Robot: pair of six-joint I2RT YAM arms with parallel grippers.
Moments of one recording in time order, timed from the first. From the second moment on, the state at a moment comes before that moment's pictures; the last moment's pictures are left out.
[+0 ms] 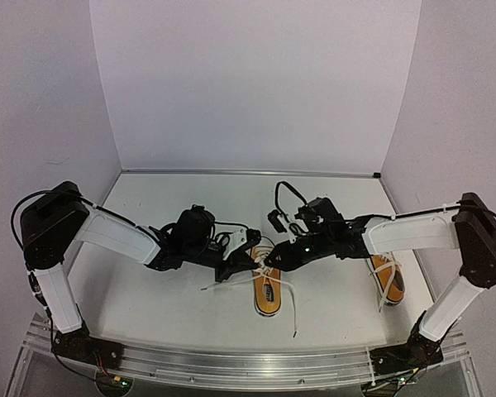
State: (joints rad) left arm -0.91 1.82 0.89 0.41 0.51 0.32; right arm 0.82 1.64 0.93 -0.06 -0.30 0.32
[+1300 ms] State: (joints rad) left arm -0.91 1.82 0.89 0.39 0.49 0.35; right arm 0.81 1.57 0.91 -0.18 -0.30 0.28
